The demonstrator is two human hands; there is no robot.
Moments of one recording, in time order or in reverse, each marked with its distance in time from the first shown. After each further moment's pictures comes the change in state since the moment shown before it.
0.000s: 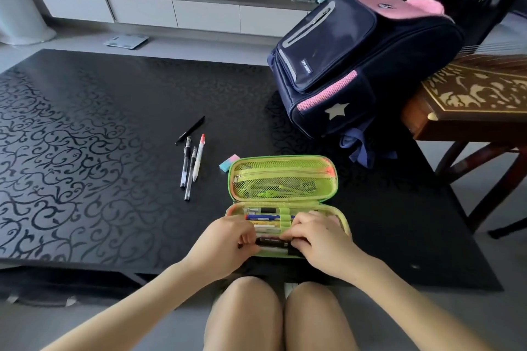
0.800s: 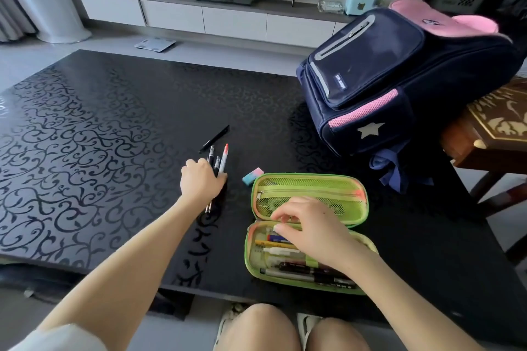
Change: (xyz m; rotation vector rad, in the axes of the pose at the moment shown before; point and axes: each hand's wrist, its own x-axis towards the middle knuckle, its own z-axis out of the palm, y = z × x) left_hand 0.097 -0.105 -0.057 0.213 0.232 -0.789; right_hand 0.063 -0.042 -0.019 0.096 0.113 -0.121
